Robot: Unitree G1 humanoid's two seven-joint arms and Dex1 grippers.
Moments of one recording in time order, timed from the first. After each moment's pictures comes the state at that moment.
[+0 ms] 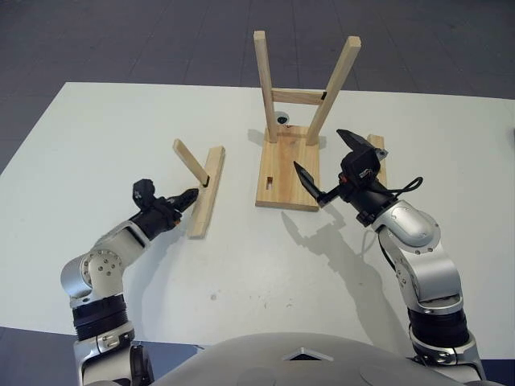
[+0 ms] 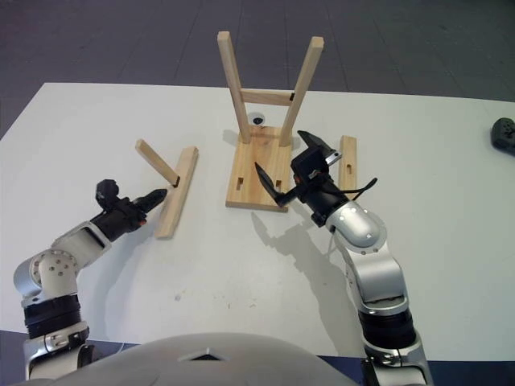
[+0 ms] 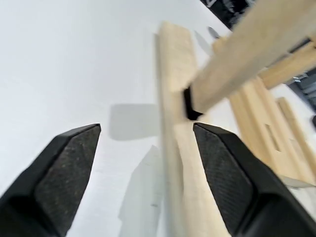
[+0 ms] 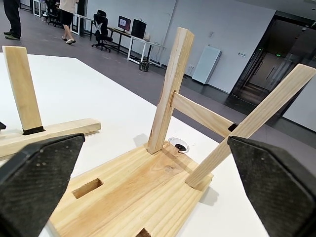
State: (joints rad) left arm -0.05 0.33 0.39 -0.13 -0.65 0.91 -0.22; right arm -0.03 -0.35 0.10 -0.55 0.11 0.43 0.38
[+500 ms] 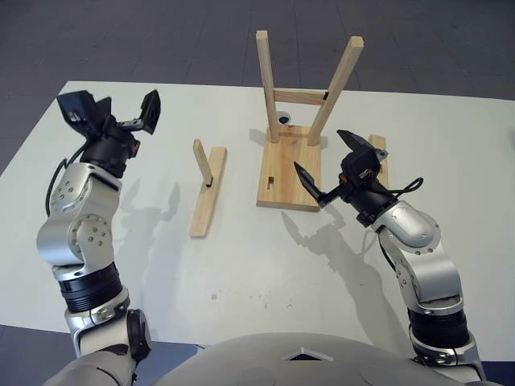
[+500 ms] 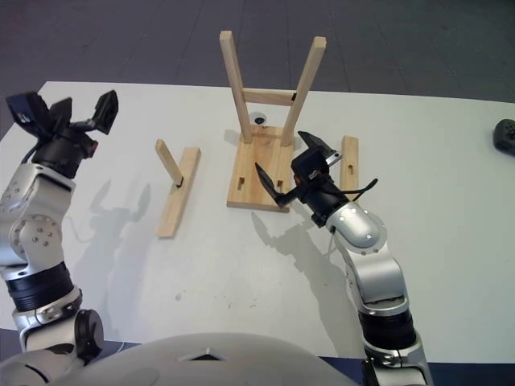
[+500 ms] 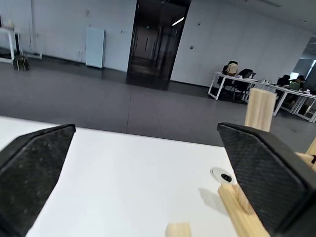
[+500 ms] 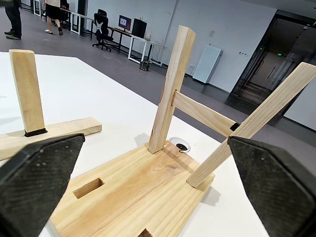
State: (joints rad) left arm -0.30 0.31 0.32 -0.35 -0.51 0.55 -0.12; right arm -0.03 -0.35 0.10 -0.55 0.10 0.43 0.38
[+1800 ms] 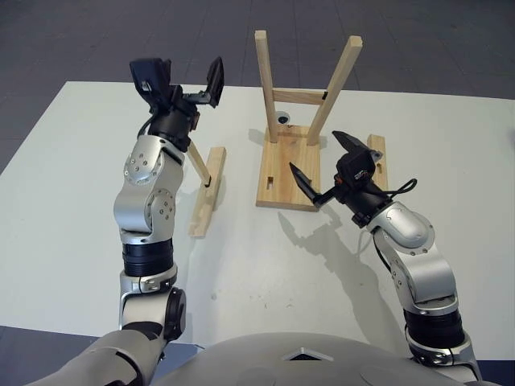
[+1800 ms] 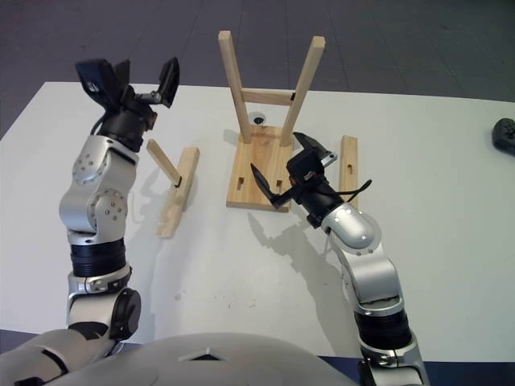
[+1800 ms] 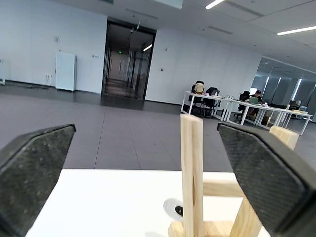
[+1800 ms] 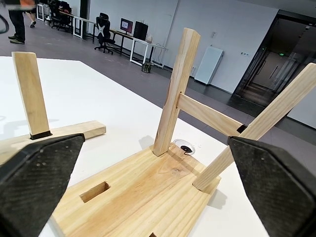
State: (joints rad) left arm -0.49 0.14 0.13 -0.26 -0.38 0.41 -0.07; right arm -0.03 -0.33 0.12 -0.55 0.10 0.43 0.37
